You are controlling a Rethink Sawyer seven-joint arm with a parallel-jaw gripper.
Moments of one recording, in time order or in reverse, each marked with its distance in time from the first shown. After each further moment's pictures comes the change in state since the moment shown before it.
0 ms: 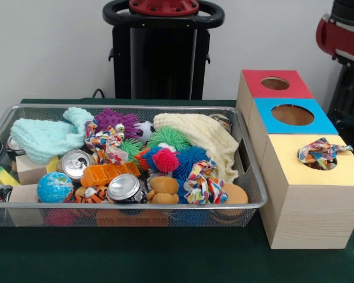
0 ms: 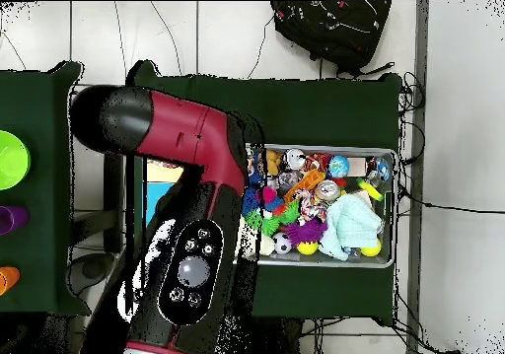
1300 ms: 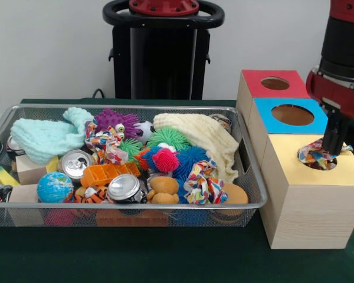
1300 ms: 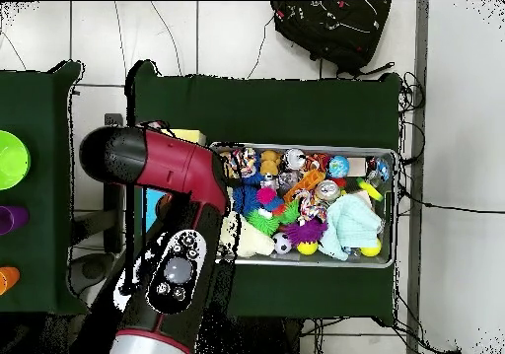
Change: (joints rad) arm 0.055 0.047 0.036 0.160 0.026 -0.274 0.000
